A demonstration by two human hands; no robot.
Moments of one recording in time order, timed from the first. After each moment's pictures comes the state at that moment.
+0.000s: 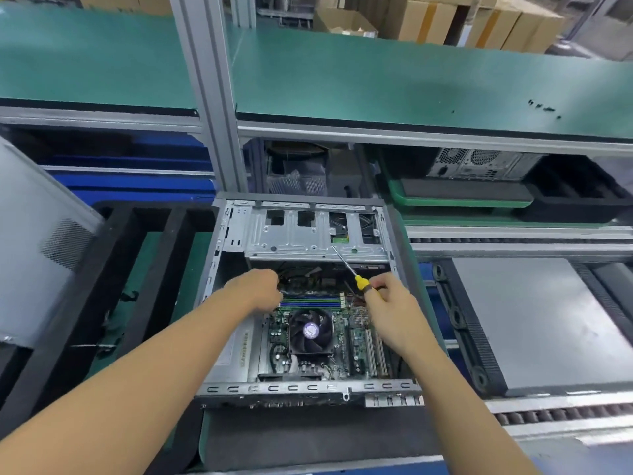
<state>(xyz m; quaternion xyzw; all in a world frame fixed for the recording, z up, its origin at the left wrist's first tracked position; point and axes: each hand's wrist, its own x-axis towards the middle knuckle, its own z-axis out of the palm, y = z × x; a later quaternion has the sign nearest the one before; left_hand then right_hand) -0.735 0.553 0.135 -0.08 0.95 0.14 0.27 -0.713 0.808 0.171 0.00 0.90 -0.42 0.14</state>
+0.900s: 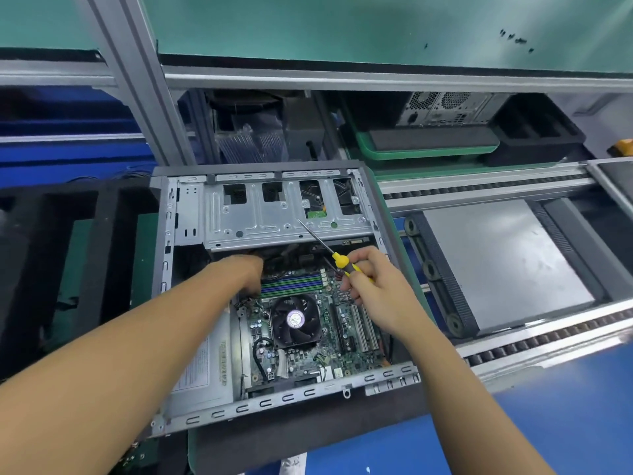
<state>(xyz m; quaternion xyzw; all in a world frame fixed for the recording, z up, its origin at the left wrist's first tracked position) -0.794 0.566 0.095 0.04 0.91 -0.03 0.40 -0.723 0.806 0.152 0.00 0.85 -0.51 0.16</state>
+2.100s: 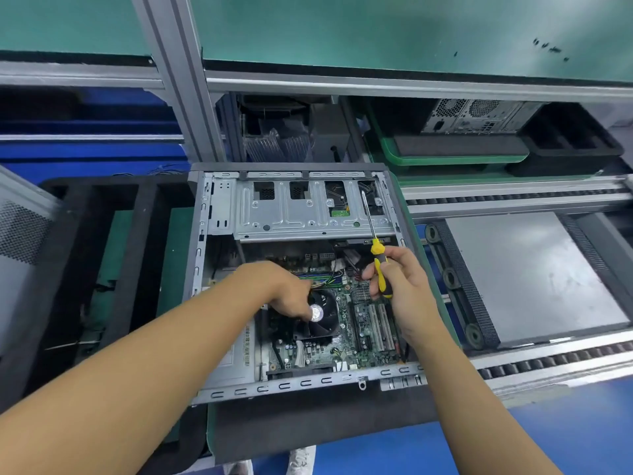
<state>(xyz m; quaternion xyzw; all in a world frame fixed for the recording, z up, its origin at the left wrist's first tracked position) -0.749 0.595 0.145 0.14 0.85 0.05 0.51 -0.718 0.803 0.133 0.03 0.72 -0.69 0.07</state>
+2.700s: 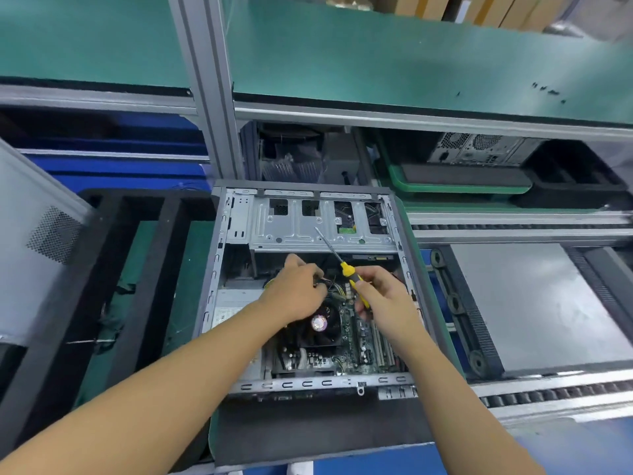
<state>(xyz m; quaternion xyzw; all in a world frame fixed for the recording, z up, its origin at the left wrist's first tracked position) -0.715 0.601 0.151 -0.05 0.93 0.32 0.18 -0.712 0.786 0.142 -0.02 0.76 -0.64 0.15</state>
